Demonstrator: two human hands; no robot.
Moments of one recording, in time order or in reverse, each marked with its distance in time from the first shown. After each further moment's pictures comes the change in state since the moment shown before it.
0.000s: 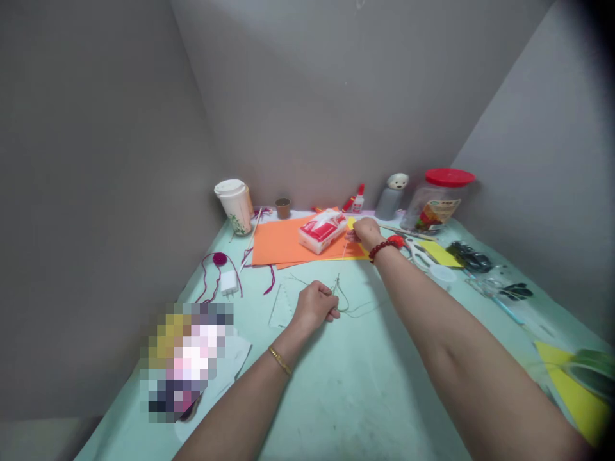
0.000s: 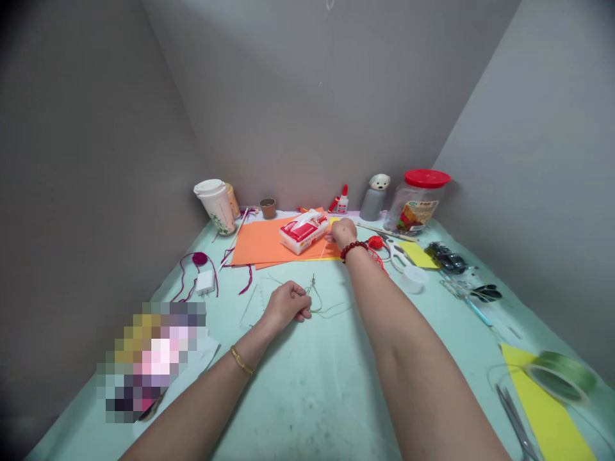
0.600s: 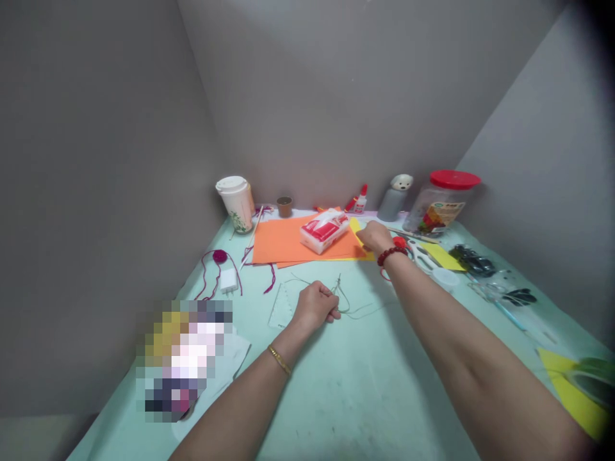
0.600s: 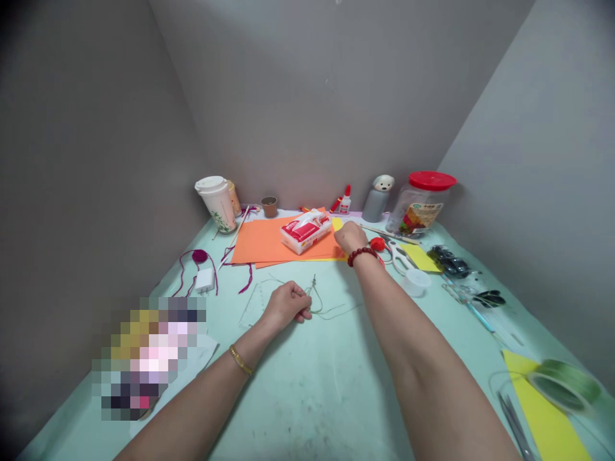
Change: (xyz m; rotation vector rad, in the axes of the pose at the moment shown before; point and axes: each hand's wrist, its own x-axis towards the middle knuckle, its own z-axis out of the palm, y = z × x) left_hand -0.001 0.005 0.000 0.038 0.004 -0.035; right_hand -0.035 -0.010 -0.018 -0.505 0.173 -0.138
